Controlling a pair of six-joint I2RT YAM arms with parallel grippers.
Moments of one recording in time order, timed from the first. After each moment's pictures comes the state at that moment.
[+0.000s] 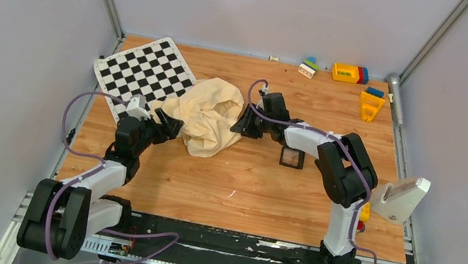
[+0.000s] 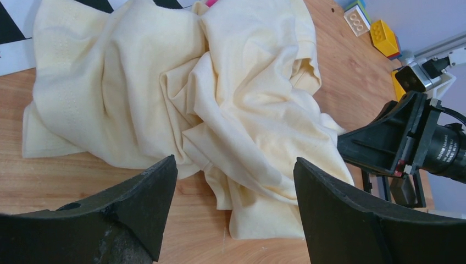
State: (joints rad) left arm -0.07 1.07 0.23 0.57 0.19 -0.64; right arm 0.56 1.98 1.21 0.06 -0.35 0.70
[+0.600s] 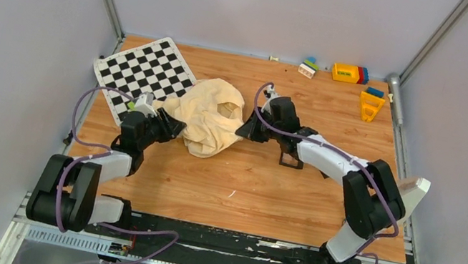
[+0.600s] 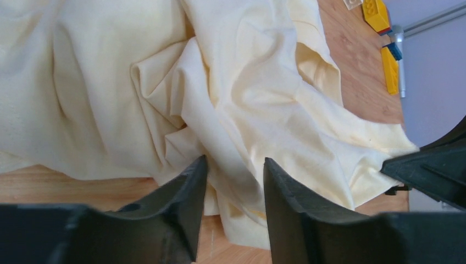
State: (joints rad) left arm -0.08 1.24 0.29 0.63 0.29 -0.67; right arm 0.60 1.70 1.08 0.03 -0.30 0.65
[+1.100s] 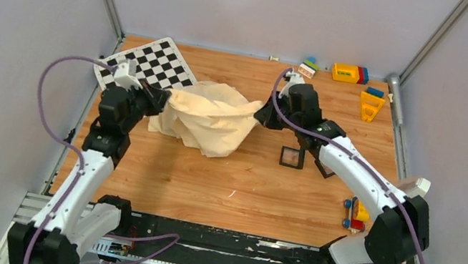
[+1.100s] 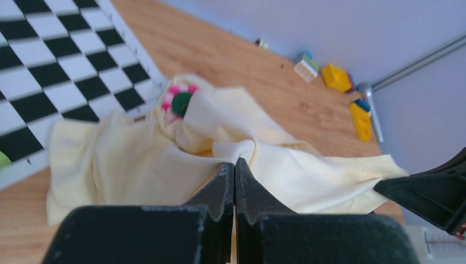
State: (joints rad) left arm -0.08 0.91 0.57 0.15 0.20 -0.59; right arm 0.60 1.48 1.15 -0.25 -0.13 0.51
